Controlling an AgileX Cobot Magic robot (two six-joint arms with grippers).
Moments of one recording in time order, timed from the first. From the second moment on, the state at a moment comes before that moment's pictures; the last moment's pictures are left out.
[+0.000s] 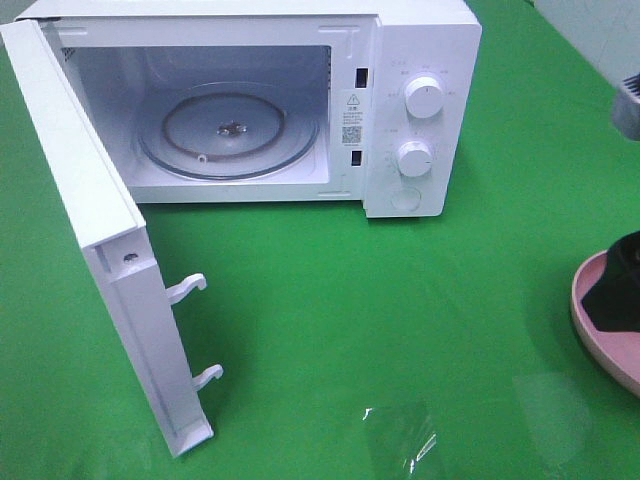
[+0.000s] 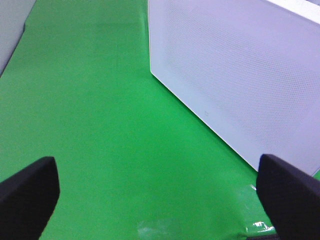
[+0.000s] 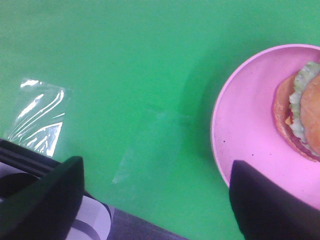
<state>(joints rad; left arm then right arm) 0.04 0.00 -0.52 -0.14 1.08 0.11 0.50 0.98 -0.74 -0.17 0.93 0.18</state>
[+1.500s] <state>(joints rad) 0.04 0.00 -0.52 -0.14 1.08 0.11 0.10 0.00 -0.49 -0.07 0.97 0.03</state>
